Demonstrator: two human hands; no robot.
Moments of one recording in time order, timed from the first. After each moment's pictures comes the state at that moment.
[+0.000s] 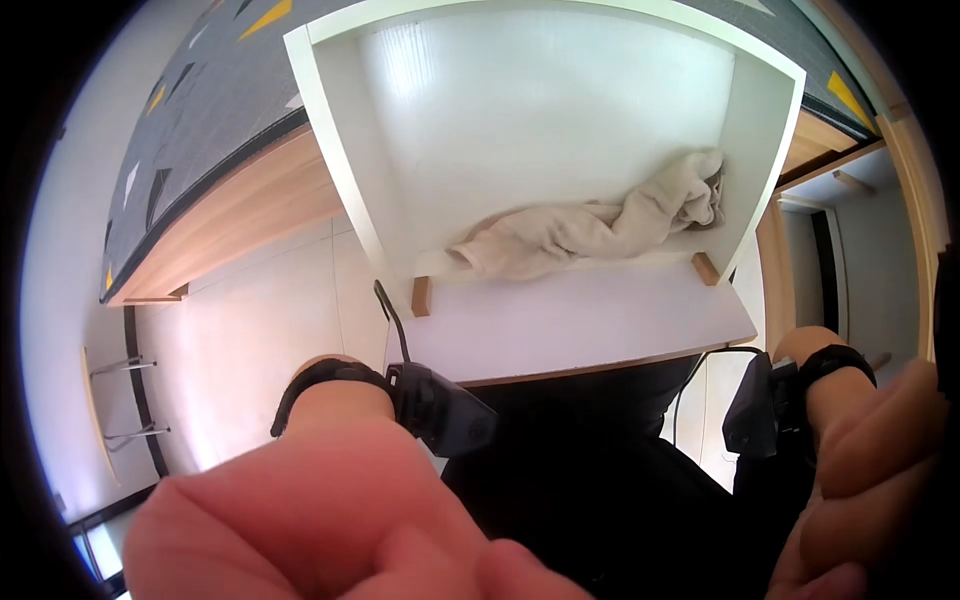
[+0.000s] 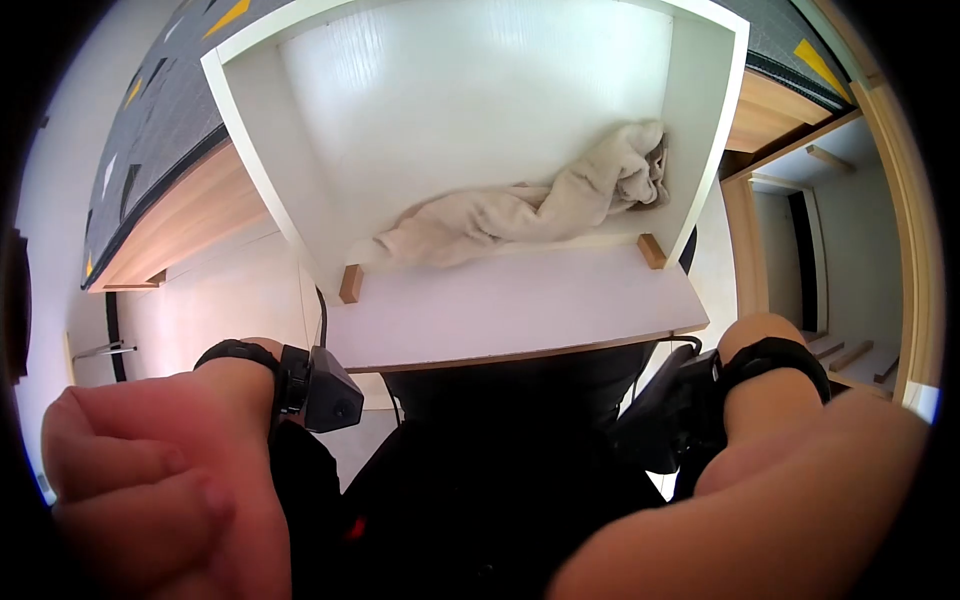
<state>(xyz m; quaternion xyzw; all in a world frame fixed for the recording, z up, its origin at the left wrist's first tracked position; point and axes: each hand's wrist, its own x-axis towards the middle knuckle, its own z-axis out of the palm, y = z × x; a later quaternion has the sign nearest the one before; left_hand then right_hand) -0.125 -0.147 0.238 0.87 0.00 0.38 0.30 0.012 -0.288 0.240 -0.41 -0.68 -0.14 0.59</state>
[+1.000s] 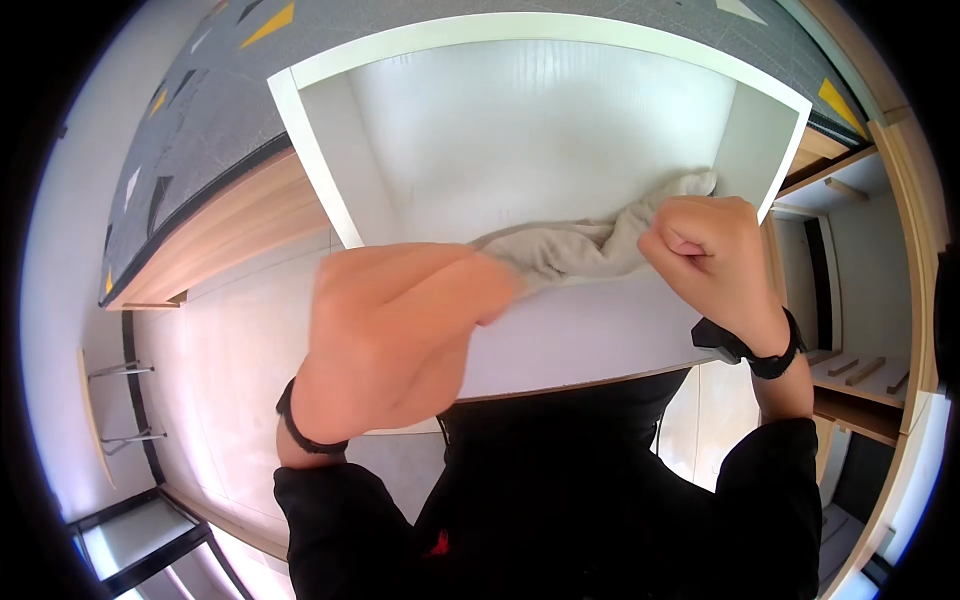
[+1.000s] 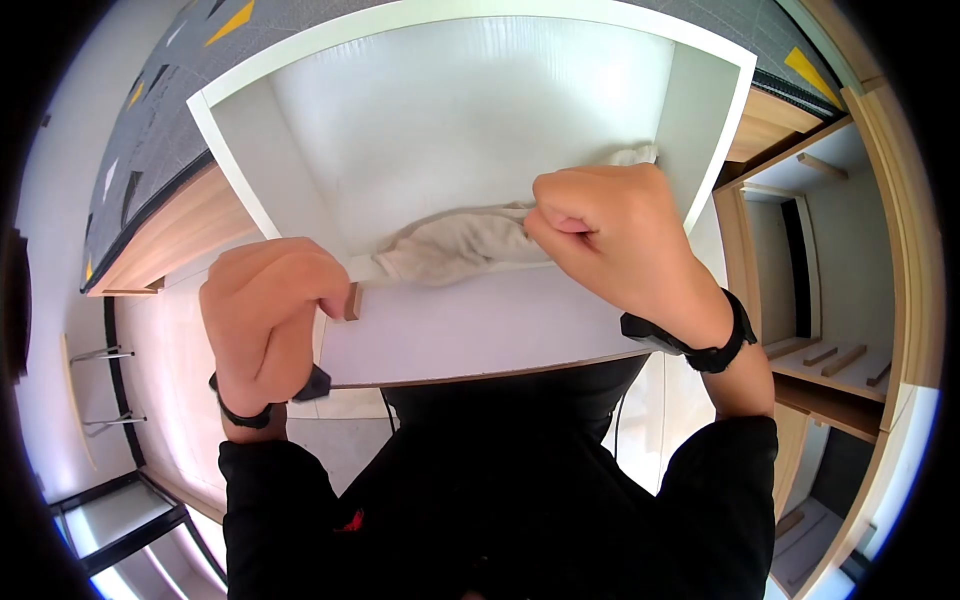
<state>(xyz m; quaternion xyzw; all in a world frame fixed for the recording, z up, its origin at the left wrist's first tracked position) -0.140 -0.078 0.200 0.93 -0.01 0.25 0.26 0.074 -0.250 0.156 -0.69 -0.63 -0.01 0.36</state>
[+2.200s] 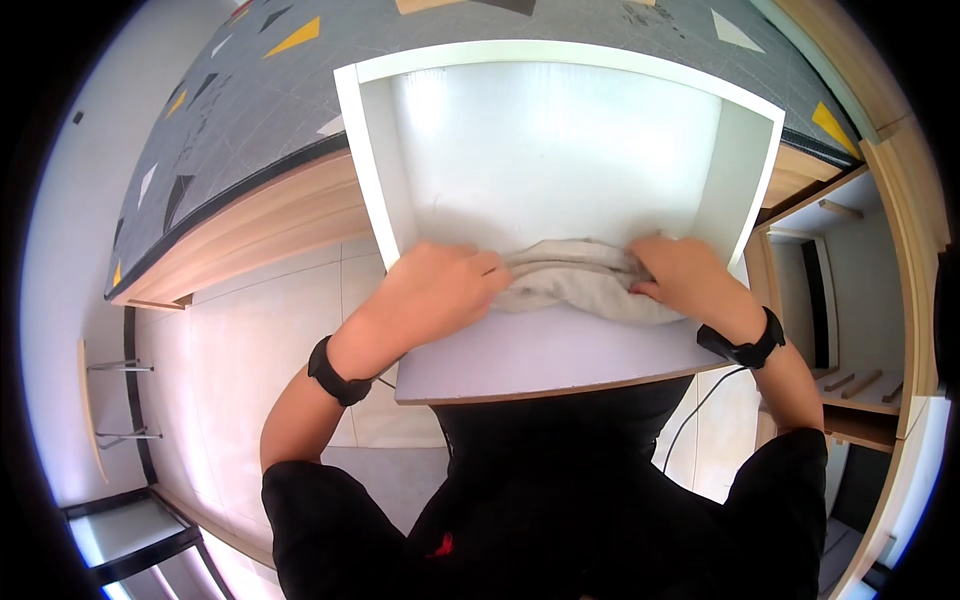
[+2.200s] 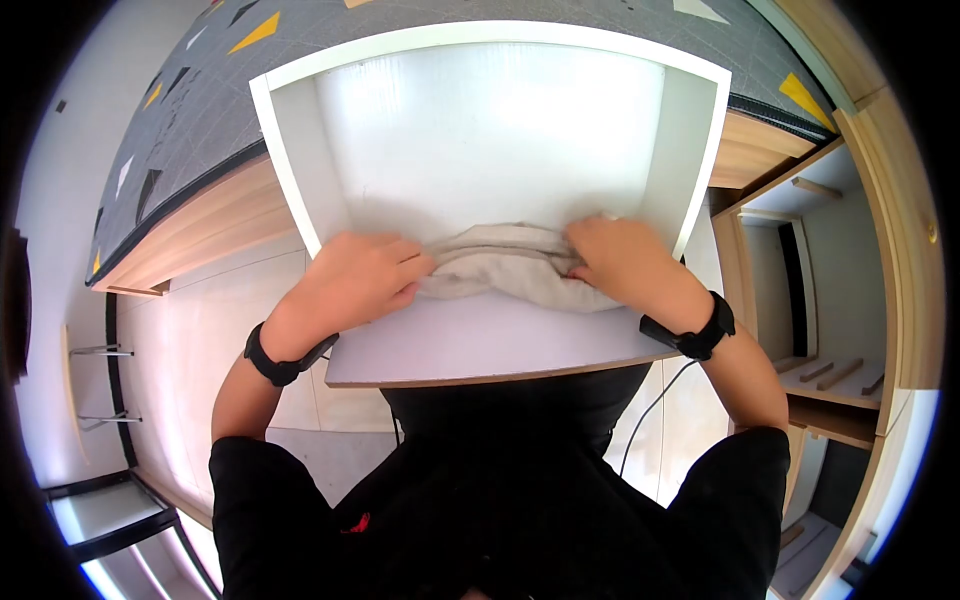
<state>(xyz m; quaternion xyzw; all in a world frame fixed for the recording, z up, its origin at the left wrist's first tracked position) -0.121 -0.032 0.115 1.00 -0.08 0.00 0.02 0.110 -0.257 0.085 -0.75 -0.64 0.15 0.04</state>
